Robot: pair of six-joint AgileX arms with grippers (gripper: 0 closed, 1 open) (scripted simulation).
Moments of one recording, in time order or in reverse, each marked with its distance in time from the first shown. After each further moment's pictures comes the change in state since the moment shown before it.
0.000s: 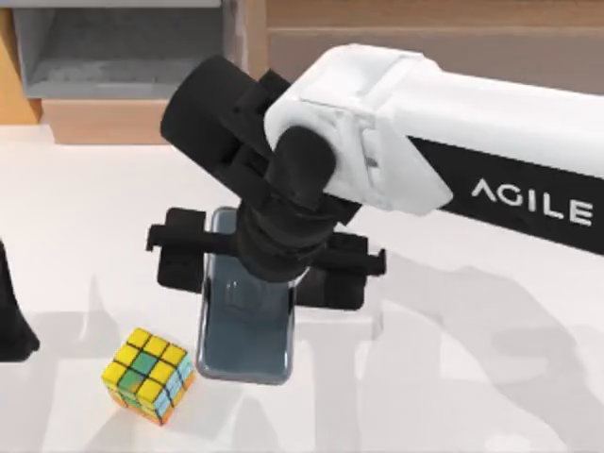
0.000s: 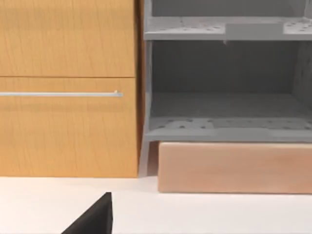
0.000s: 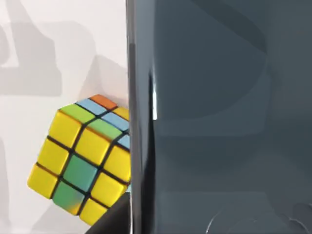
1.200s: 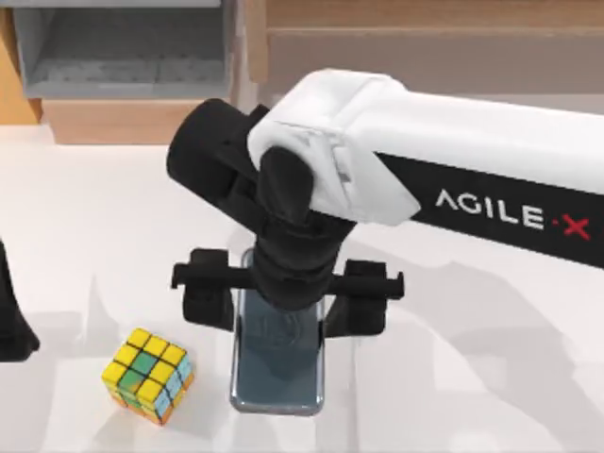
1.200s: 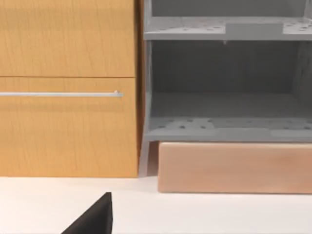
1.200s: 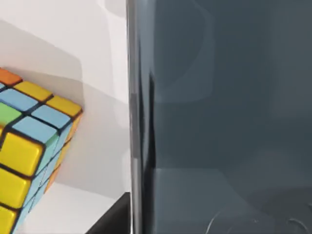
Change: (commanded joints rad) left arm 0.000 0.000 0.000 0.000 0.000 0.000; right arm -0.002 0.051 0.005 -0.111 0.001 0.001
